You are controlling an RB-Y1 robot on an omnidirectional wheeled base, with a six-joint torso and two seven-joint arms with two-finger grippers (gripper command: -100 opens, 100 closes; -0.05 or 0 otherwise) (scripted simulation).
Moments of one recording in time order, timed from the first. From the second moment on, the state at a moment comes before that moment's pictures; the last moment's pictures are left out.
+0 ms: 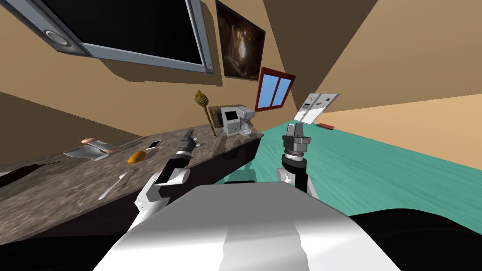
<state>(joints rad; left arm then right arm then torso) 0.37 0.40 0.19 -2.14 0.14 -0.05 0.06 0.45 -0.04 -0.05 -2.36 0.10 -0.63 -0.03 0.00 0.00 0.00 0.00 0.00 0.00</state>
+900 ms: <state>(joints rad) 0.31 0.52 0.25 -2.02 0.25 0.20 0.09 0.45 -0.04 -0.05 -2.36 0.10 -0.63 -0.03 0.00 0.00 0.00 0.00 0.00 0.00</state>
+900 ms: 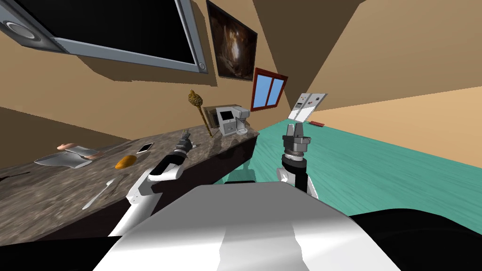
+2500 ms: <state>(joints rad) 0.19 0.72 0.31 -1.76 0.45 0.65 0.18 0.45 -0.04 -0.05 -2.36 0.10 -0.63 -0.03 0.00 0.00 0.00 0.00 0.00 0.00</state>
